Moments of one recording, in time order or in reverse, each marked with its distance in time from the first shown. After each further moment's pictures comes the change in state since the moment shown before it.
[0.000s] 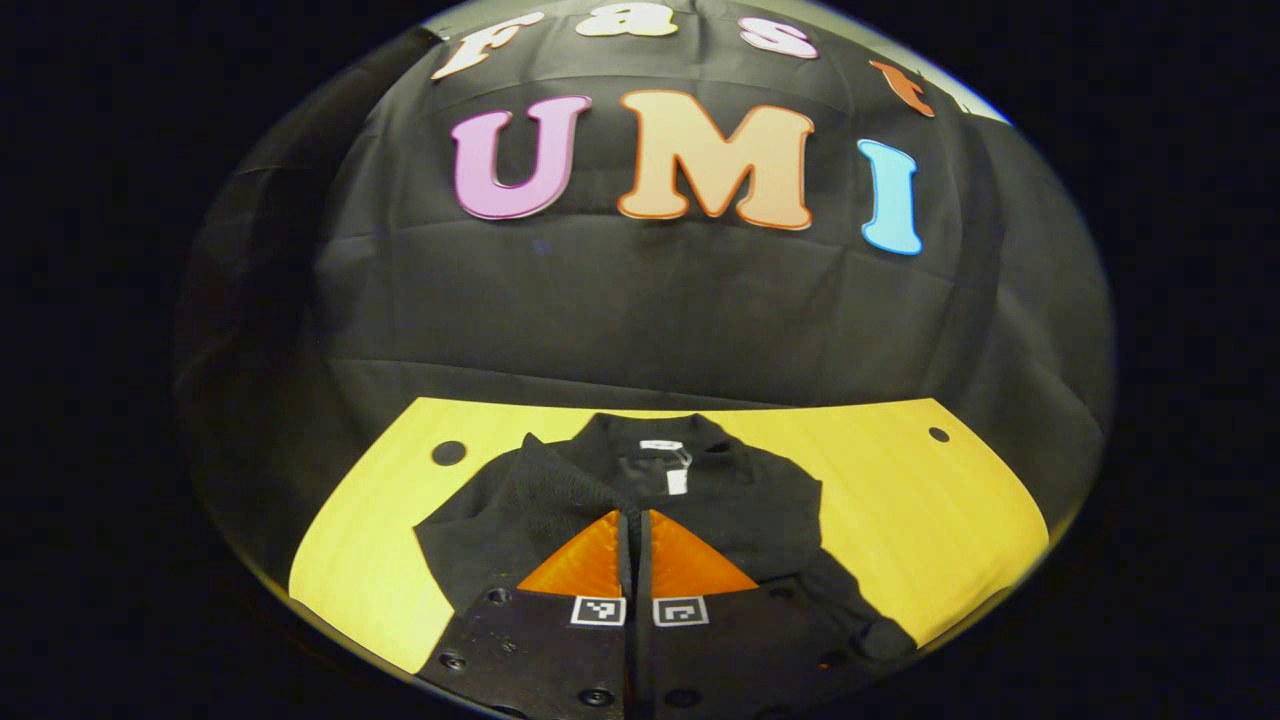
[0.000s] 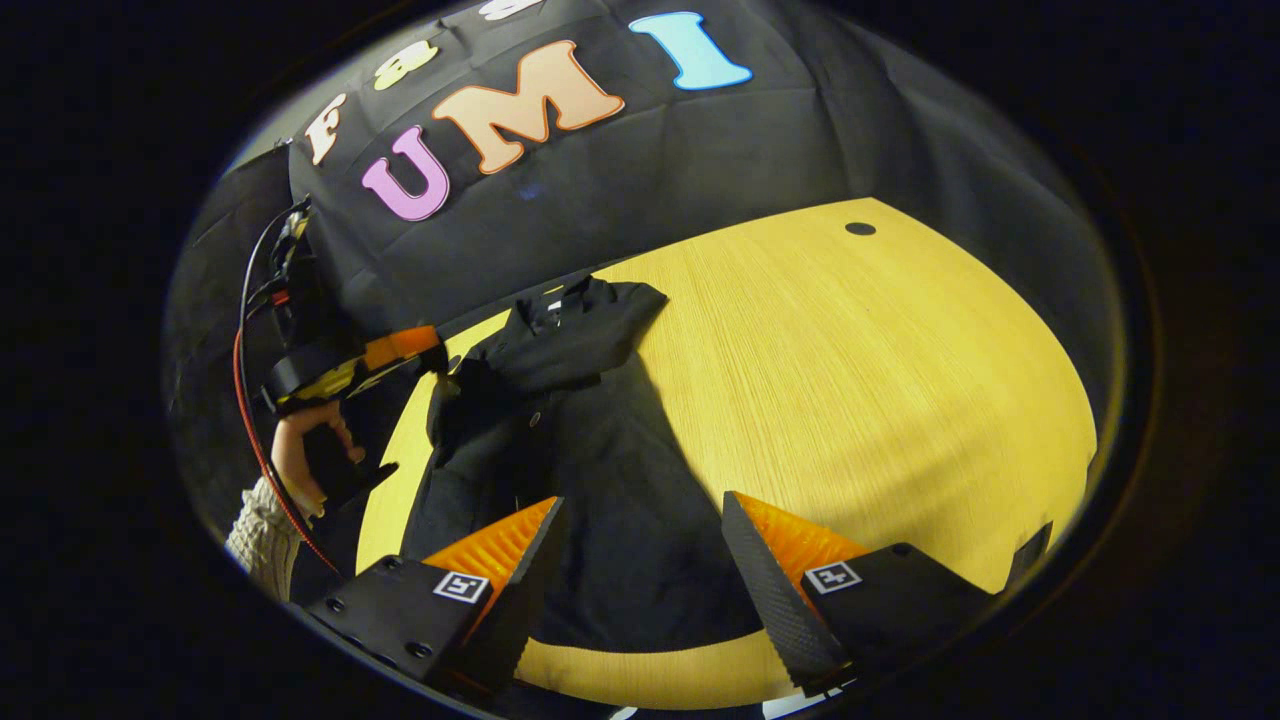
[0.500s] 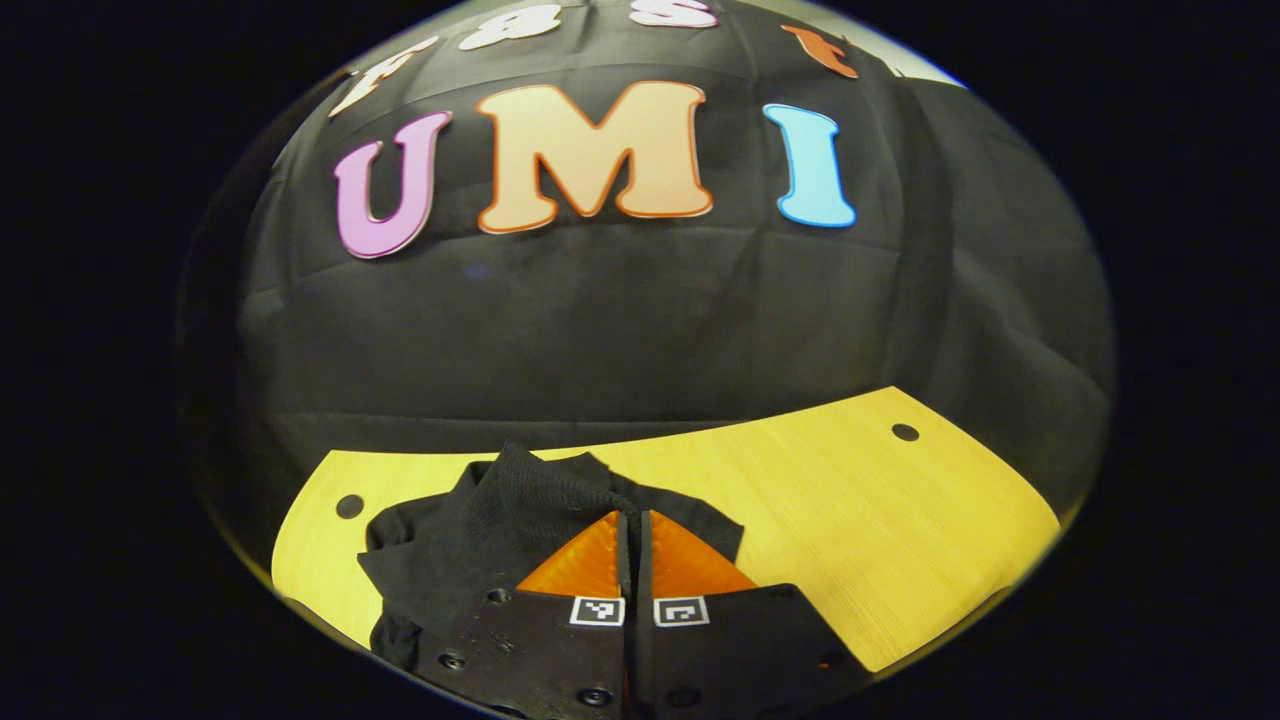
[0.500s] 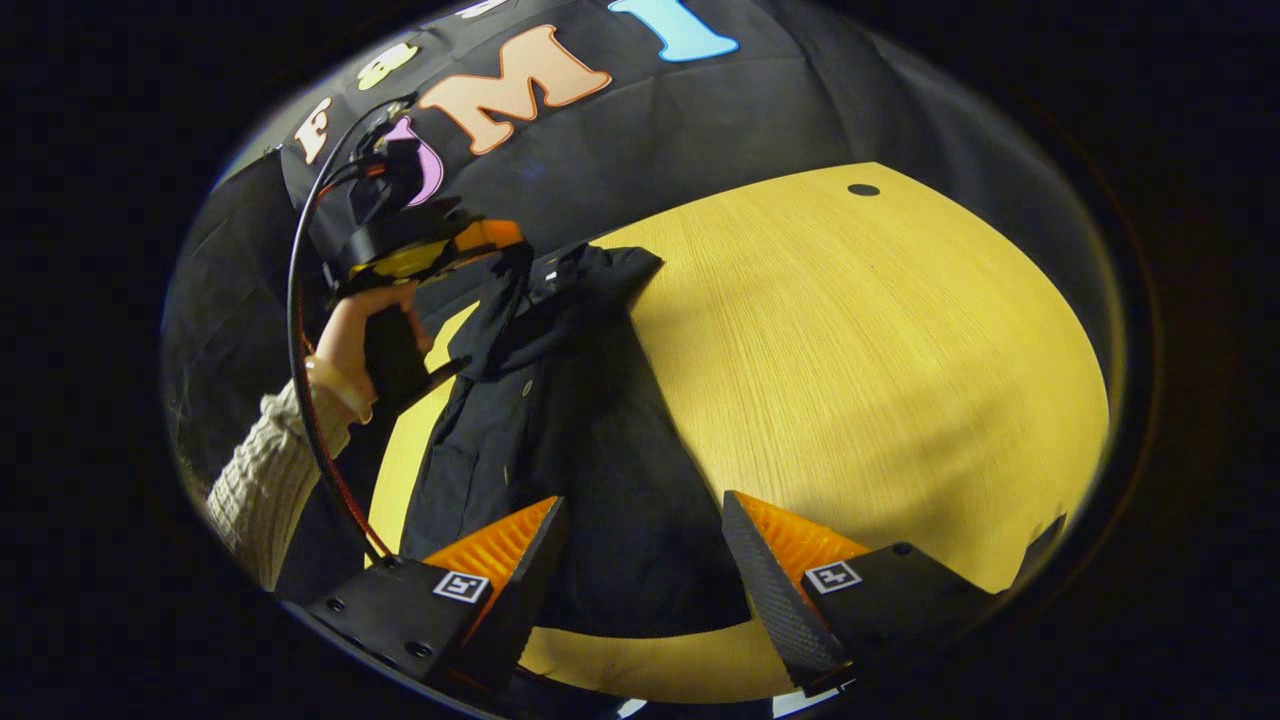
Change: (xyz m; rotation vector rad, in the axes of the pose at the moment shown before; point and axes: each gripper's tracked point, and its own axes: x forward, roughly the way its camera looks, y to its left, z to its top) left arm 0.071 -0.119 0.021 0.141 -0.026 -0.118; right arm 0.012 -0.016 -0.022 0.019 0.079 0.036
